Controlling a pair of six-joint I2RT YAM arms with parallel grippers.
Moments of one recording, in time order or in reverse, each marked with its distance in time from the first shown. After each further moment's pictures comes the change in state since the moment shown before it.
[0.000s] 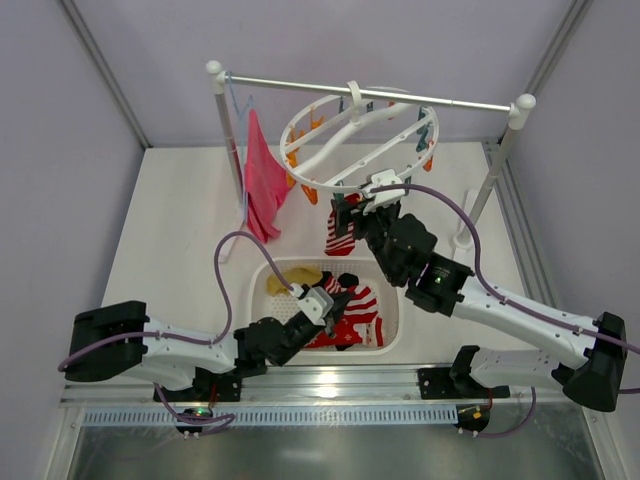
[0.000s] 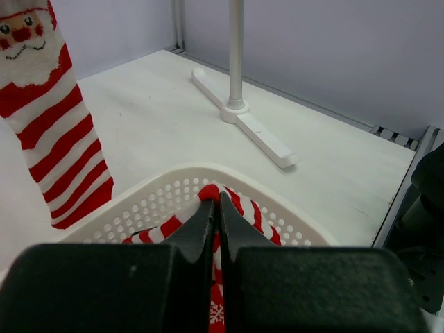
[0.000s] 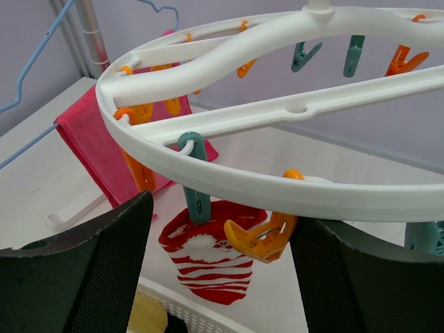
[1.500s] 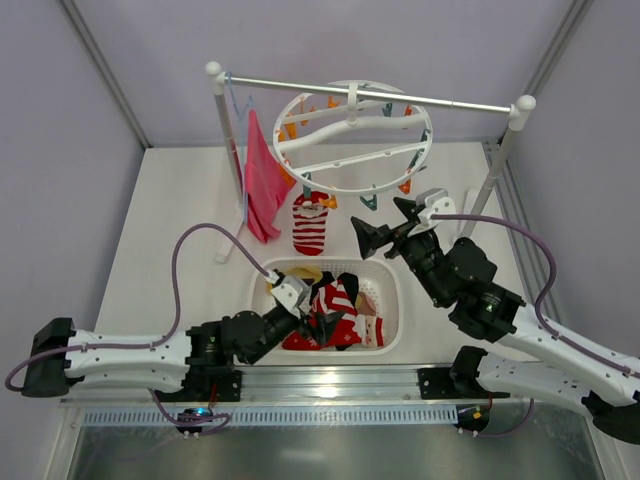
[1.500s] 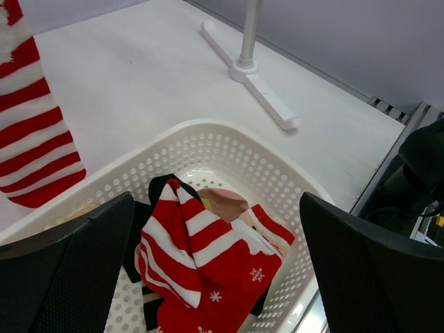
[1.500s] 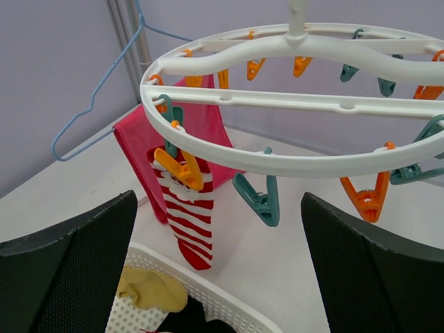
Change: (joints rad) left arm -0.001 -0.412 0.070 -0.695 -0.012 -0.209; right arm -0.001 -0.315 -0.140 -0.055 -0.148 0.037
